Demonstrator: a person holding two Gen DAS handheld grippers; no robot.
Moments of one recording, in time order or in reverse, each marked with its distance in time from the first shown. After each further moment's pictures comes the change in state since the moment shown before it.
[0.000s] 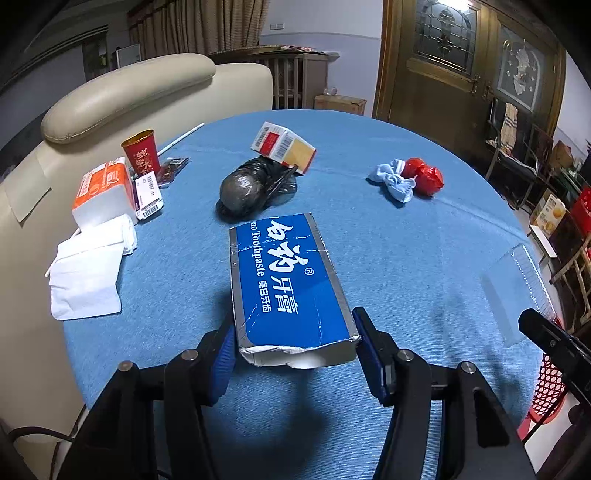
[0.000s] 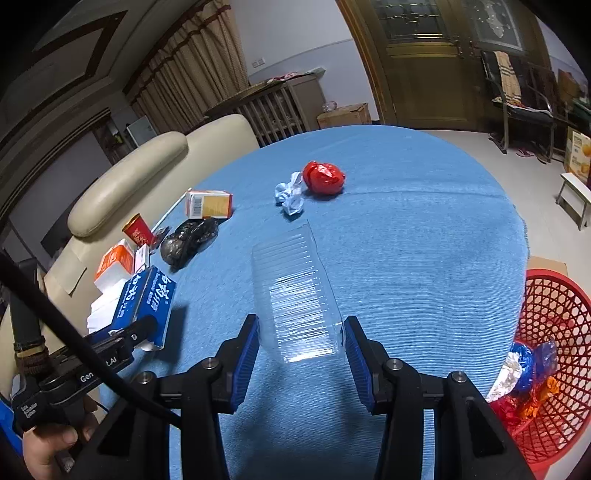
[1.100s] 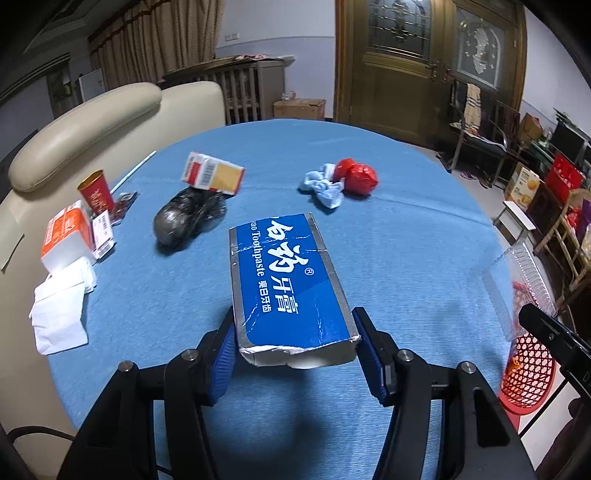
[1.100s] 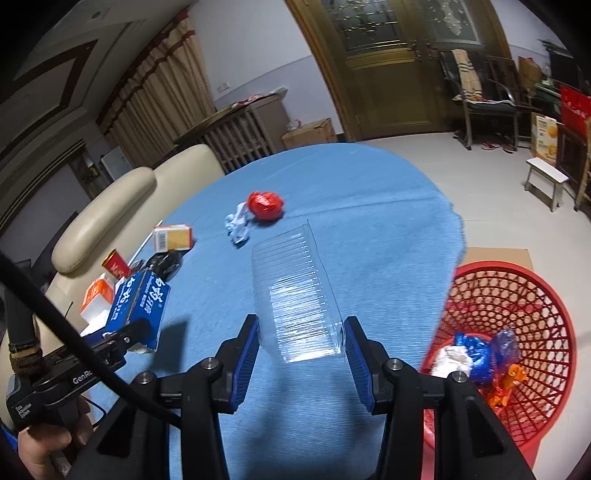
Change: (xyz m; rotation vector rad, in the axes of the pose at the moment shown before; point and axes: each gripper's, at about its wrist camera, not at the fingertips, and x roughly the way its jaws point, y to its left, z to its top) left arm -0.015 -0.071 0.010 0.135 -0.023 -0.079; right arm -0.045 -0.058 -0.001 0.107 -0.080 -0.084
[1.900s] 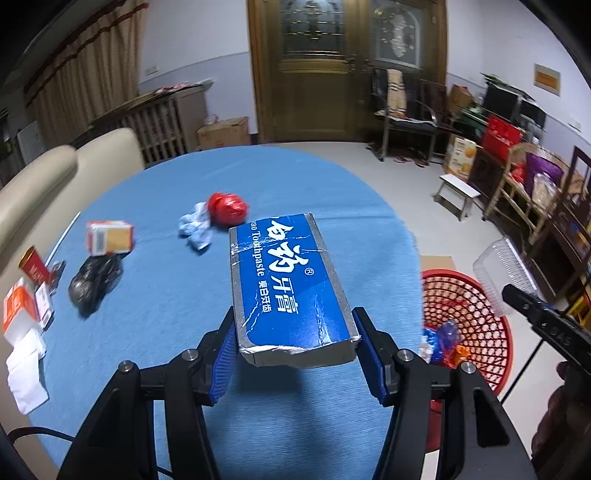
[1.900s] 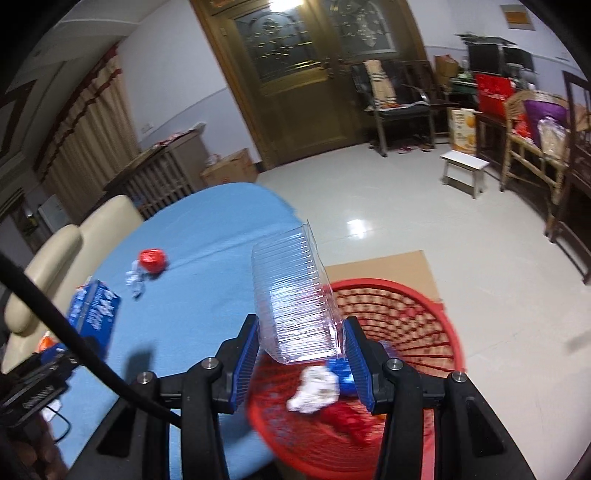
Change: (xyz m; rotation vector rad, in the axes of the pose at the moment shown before) left arm -0.021 -0.123 0.013 0.223 -0.056 -0.176; right arm -0.057 -0.123 0.009 0.168 -0.104 -0.269
